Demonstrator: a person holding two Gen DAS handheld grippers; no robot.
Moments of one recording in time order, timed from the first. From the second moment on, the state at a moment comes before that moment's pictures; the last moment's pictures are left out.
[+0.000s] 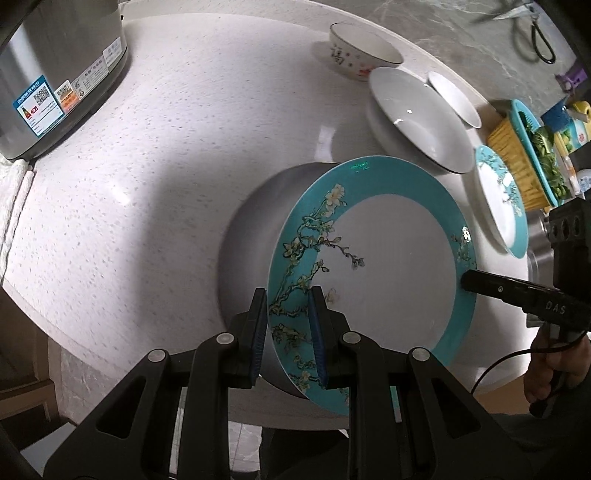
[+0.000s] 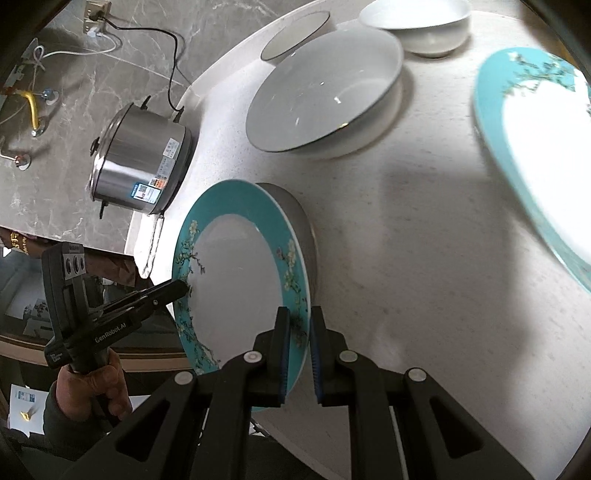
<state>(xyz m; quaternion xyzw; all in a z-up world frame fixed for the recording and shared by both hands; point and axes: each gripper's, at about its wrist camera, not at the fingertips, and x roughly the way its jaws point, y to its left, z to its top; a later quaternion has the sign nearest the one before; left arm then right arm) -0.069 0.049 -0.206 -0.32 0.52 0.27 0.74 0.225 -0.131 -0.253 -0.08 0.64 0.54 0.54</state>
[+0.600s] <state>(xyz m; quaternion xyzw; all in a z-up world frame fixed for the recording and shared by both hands) -0.062 0.072 -0.234 -0.30 0.55 0.23 0.75 0.199 -0.101 -0.252 -0.14 0.62 0.50 0.59</state>
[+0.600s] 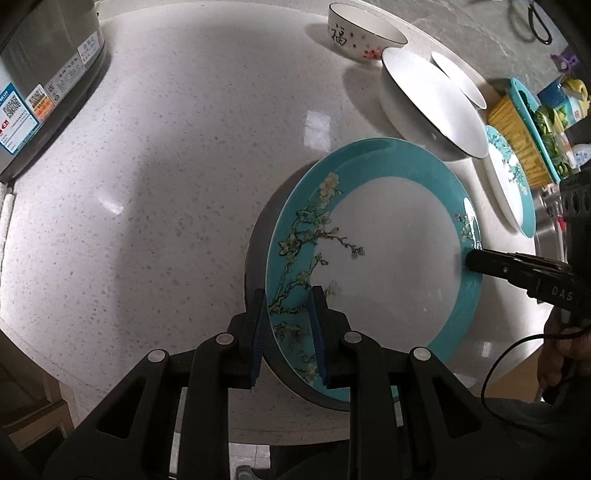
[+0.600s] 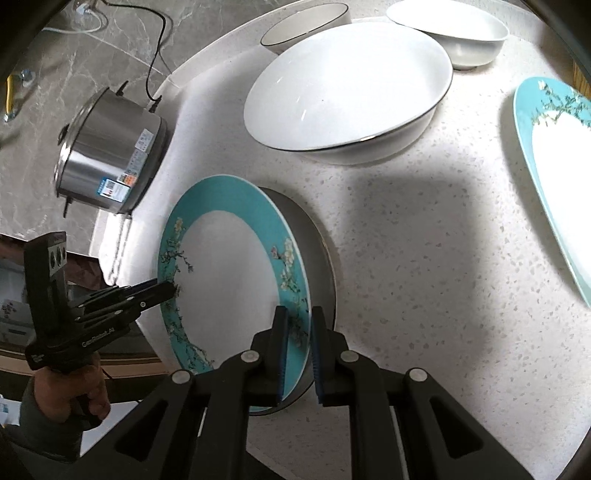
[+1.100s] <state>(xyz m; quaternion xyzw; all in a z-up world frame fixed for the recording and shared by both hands) -0.050 0.060 -0.234 -0.28 0.54 0.23 0.76 0.176 -0.091 -0.249 -0.21 0.57 0.48 0.63</state>
